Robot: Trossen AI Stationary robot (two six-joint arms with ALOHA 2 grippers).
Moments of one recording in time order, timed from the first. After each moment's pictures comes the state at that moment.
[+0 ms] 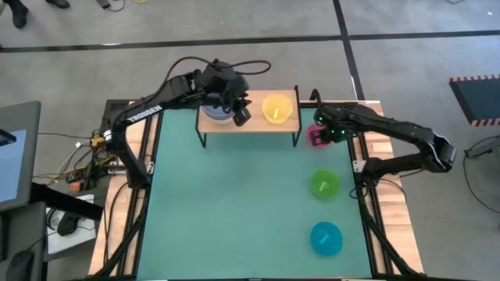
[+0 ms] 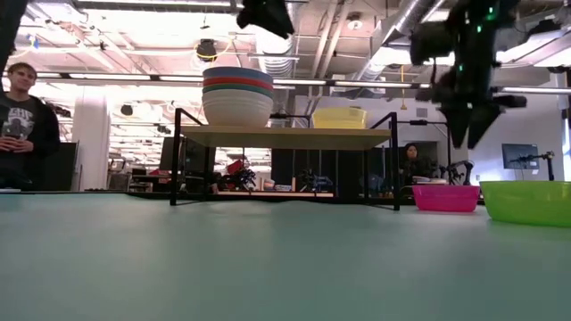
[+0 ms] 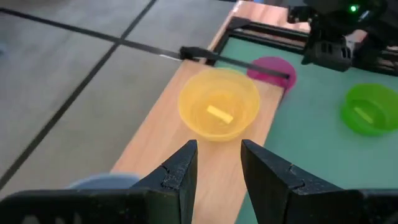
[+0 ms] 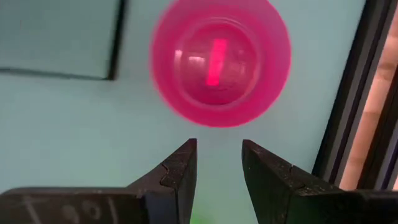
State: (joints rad) left arm 0.35 1.71 1.97 -0.86 -0.19 0.02; right arm -0.58 1.18 0.91 -1.09 0.16 0.78
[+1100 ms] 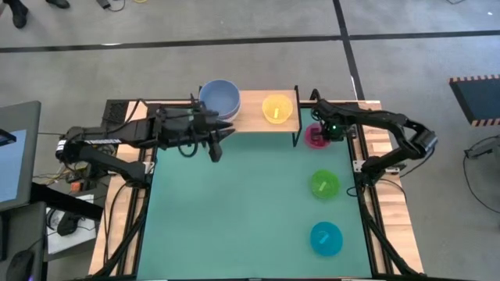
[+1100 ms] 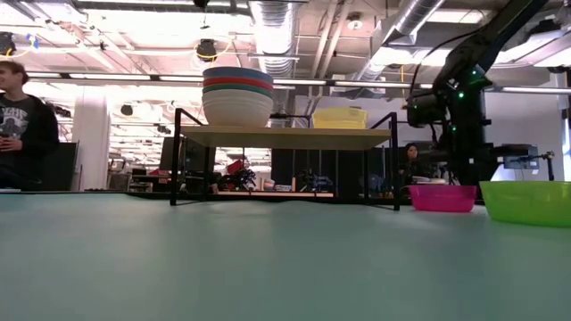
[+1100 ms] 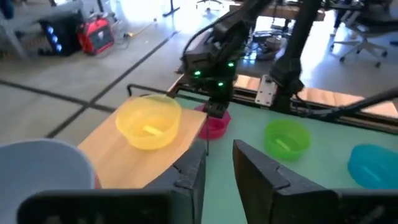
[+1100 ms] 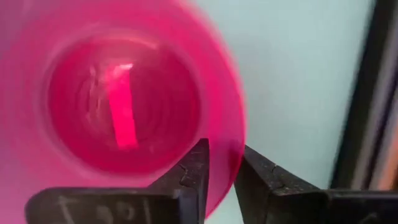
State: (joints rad) left arm 0.04 1.20 1.26 -0.32 -0.35 -0.09; right arm -0.83 1.44 0.76 -0.83 0.12 0.70
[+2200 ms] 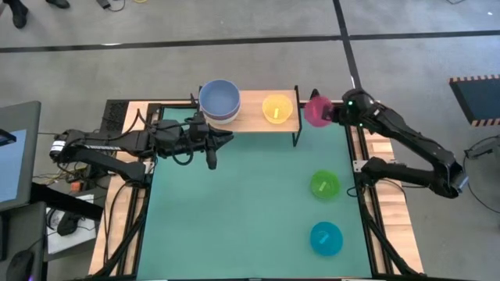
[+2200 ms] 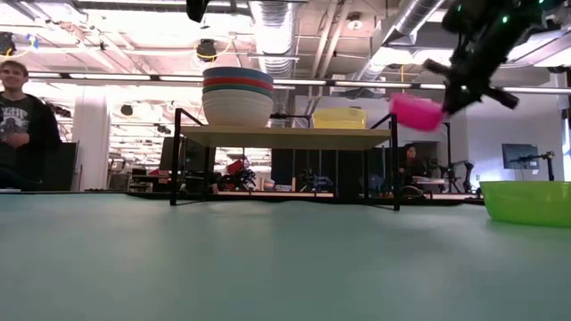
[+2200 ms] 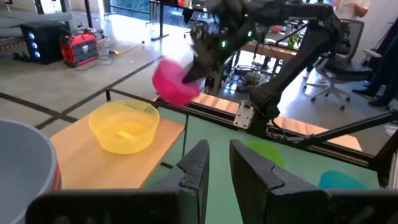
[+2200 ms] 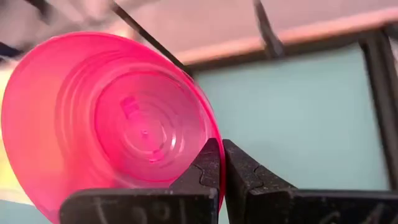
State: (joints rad) left arm 0.01 1.10 1.01 -0.02 -0.33 -0.19; right arm -0.82 0.88 0.82 -0.70 0.13 0.80
